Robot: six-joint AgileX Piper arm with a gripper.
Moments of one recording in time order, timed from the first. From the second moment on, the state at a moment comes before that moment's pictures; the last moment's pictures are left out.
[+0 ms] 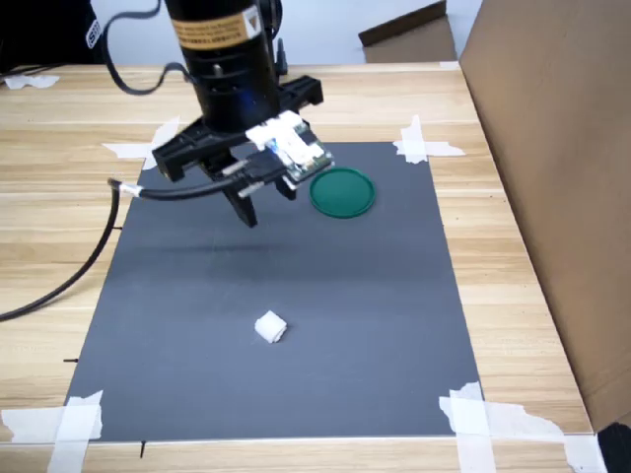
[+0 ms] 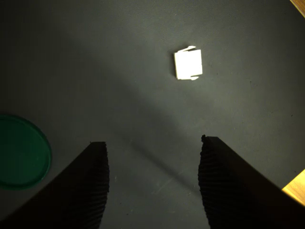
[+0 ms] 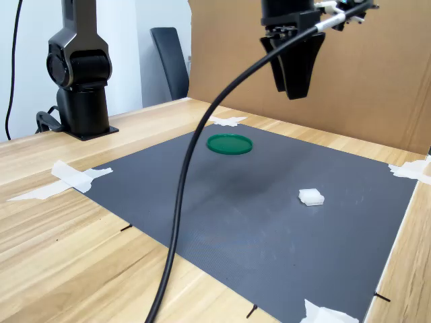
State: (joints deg) arm 7.0 98.8 -88.4 4.5 63.9 -38.5
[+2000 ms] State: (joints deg) arm 10.5 119.1 -99.6 -3.8 62.4 -46.6
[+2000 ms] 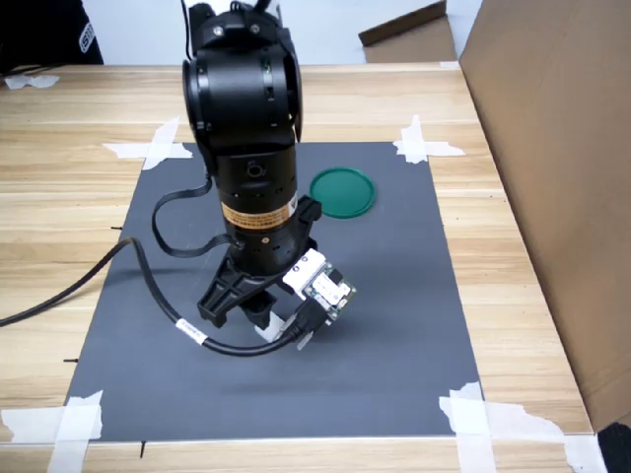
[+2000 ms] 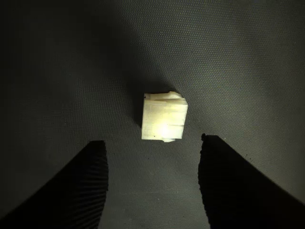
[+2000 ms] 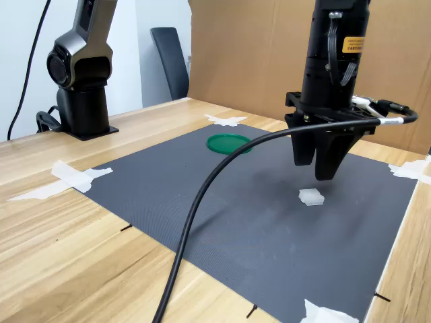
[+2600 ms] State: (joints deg) arm 10.5 121.2 -99.6 -4.7 59.9 -42.9
